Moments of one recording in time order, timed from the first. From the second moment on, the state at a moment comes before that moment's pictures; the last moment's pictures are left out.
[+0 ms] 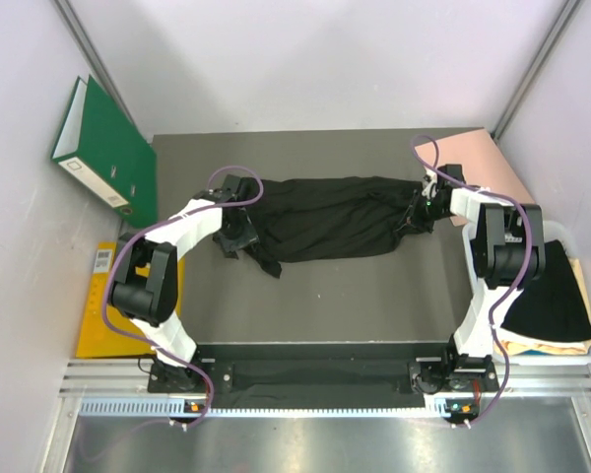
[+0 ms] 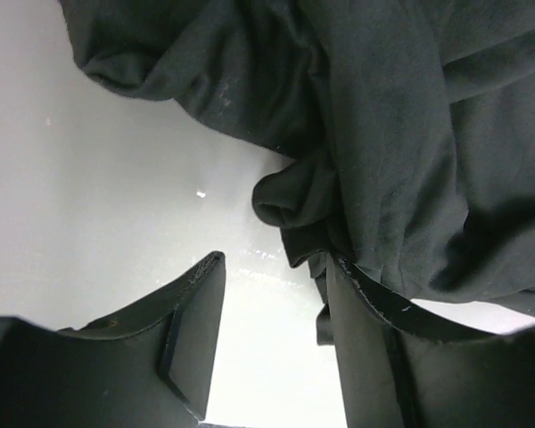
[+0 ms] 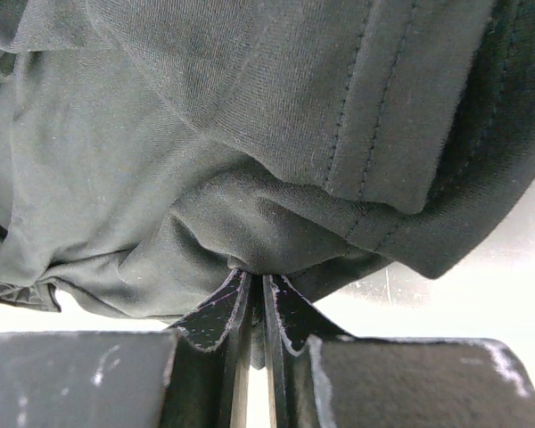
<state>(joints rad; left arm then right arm) -0.31 1.71 1.18 -0.75 -0.10 -0.75 -0.02 1.94 1.21 -0.43 -0.48 0.39</state>
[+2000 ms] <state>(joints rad) -0.32 0.83 0.89 -1.33 -0.07 -0.93 -0.02 1.63 0.96 -0.65 -0.48 0.35</state>
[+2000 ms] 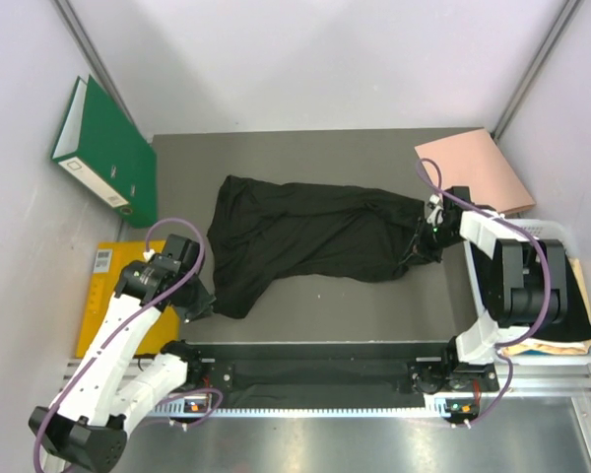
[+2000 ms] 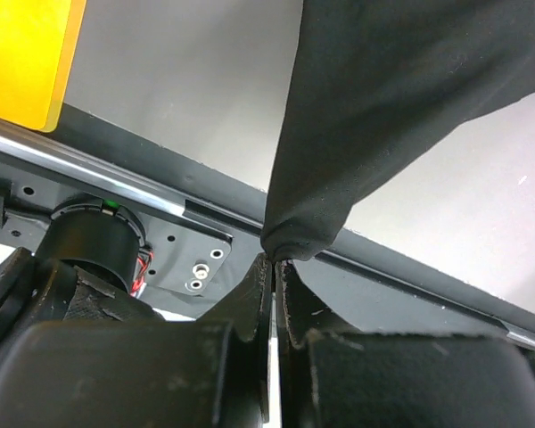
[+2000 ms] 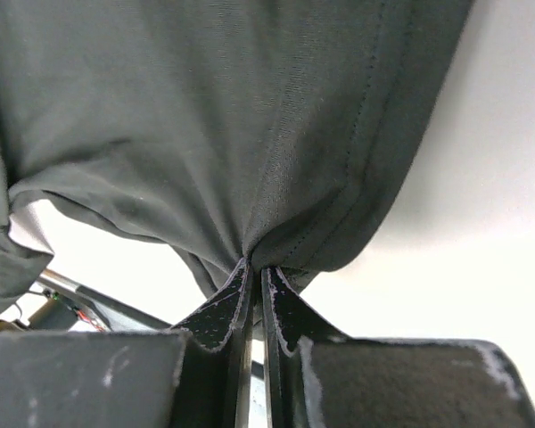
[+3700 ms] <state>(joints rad) -0.32 1.02 0.92 -1.17 -0.05 -0.81 0.04 1.59 0.86 -0.71 -0.22 0.41</state>
